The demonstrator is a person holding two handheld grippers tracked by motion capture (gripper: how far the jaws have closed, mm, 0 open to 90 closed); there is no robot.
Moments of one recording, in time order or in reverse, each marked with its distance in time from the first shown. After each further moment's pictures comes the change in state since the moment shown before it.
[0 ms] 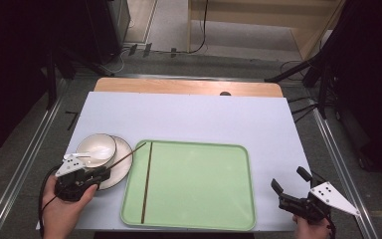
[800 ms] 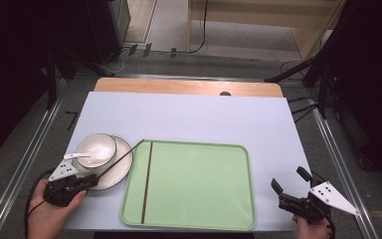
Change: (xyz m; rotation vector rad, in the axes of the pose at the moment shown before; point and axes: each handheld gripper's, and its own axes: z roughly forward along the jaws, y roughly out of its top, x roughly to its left) left arm 0.022 -0.017 -0.004 0.092 0.013 0.054; right arm 0.000 0.000 0.001 0.002 -0.003 -0.002
